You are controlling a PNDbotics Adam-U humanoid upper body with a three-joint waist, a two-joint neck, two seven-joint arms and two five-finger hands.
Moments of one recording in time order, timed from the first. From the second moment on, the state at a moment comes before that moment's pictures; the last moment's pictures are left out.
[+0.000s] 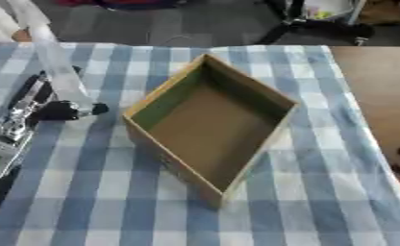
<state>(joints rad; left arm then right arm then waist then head) -0.72 0.44 -0.01 -1.23 -0.17 0.14 0.00 -0.12 -0.28 -0.16 -1.86 -0.19 0.05 0.00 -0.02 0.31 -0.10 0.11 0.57</state>
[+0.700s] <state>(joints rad) -0.72 0.43 -0.01 -1.22 -0.11 0.15 0.03 -0.12 -0.28 -0.16 -1.86 -0.19 0.05 0.00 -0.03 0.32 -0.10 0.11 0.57</state>
